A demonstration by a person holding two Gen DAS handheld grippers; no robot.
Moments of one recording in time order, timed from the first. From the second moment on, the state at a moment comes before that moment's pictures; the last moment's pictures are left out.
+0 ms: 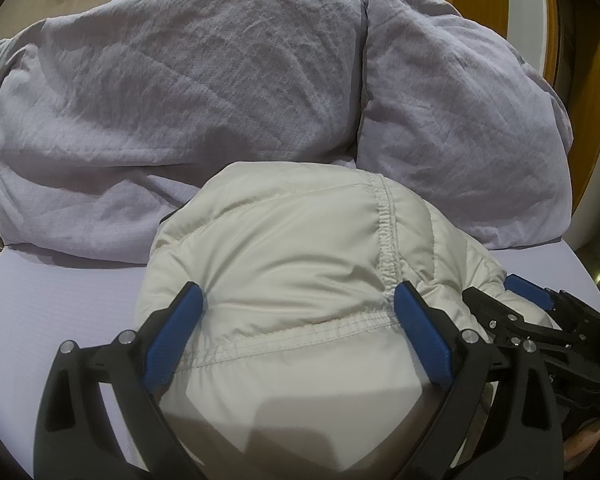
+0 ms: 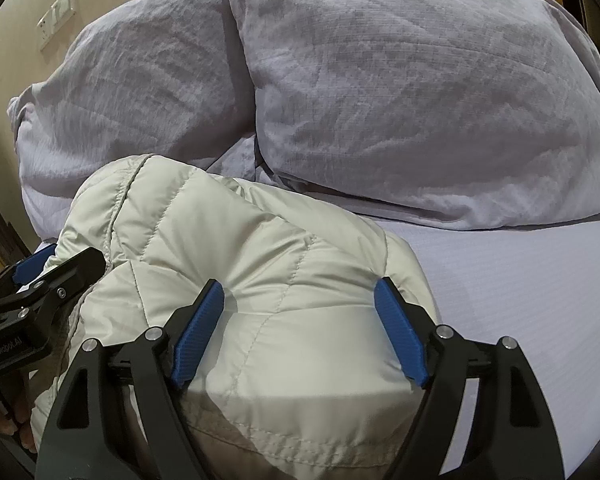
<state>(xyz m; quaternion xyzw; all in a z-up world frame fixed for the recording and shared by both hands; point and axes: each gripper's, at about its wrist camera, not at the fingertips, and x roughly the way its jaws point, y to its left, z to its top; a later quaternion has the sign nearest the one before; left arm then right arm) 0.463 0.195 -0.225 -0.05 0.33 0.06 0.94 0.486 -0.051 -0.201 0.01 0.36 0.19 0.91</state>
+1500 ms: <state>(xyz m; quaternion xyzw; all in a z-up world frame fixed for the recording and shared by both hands) 0.204 0.151 -0.183 -0.14 0.34 0.05 0.93 0.261 -0.115 -0.146 0.00 0.41 0.23 0.88</state>
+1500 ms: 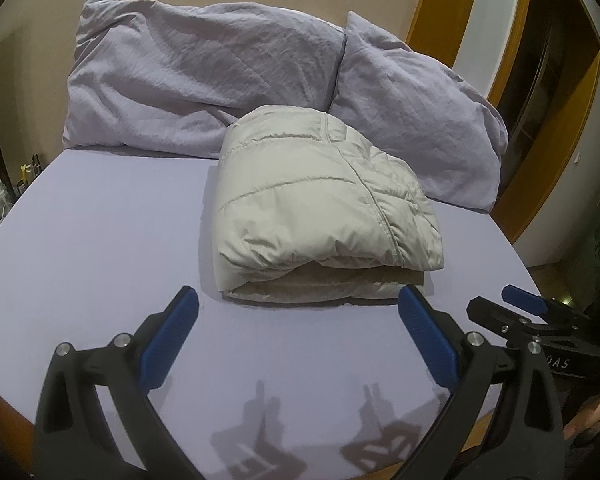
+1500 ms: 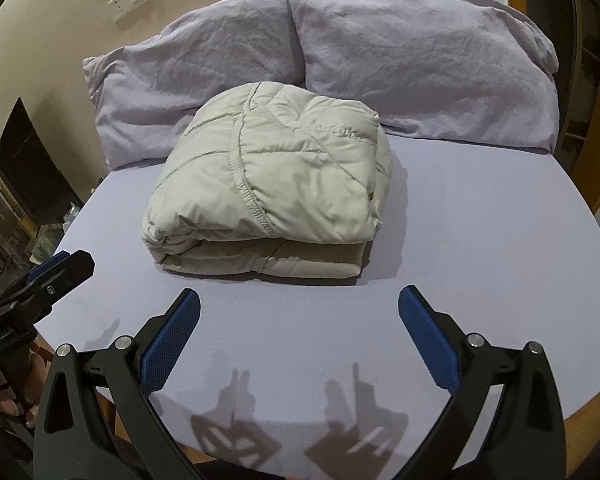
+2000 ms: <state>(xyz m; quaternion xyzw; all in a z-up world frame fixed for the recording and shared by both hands) 0.203 0.151 -0.184 -0.14 0.34 0.04 0.93 0.257 -0.114 -0.146 0.01 0.40 0.23 0.89</state>
